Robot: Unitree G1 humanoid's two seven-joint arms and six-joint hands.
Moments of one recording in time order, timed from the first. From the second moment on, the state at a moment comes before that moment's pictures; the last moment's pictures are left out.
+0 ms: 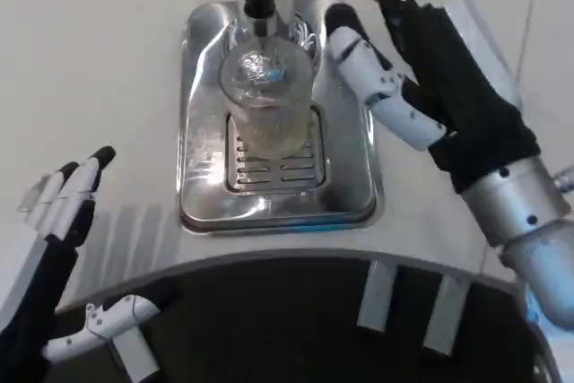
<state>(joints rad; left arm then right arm) 0.22 0.54 0.15 -0.08 0.53 -0.44 0.20 -0.43 -0.12 0.08 -0.35 -0.24 0.04 0.21</state>
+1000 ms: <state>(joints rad) 0.22 0.53 0.18 -0.06 0.53 -0.45 0.20 -0.46 -0.04 0.22 -0.39 -0.11 0.03 0.20</state>
